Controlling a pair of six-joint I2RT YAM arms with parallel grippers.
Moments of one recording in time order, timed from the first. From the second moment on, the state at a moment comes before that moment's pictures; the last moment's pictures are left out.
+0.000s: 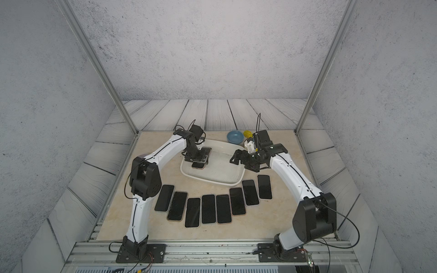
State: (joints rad) left arm -0.49 2.22 2.03 -1.15 0.18 -0.21; right arm 0.30 1.51 1.34 -0.86 -0.50 0.47
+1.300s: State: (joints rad) left arm -0.53 2.40 2.06 -1.05 0.14 -0.28; right arm 0.30 1.42 1.30 -0.93 -0.53 0.43
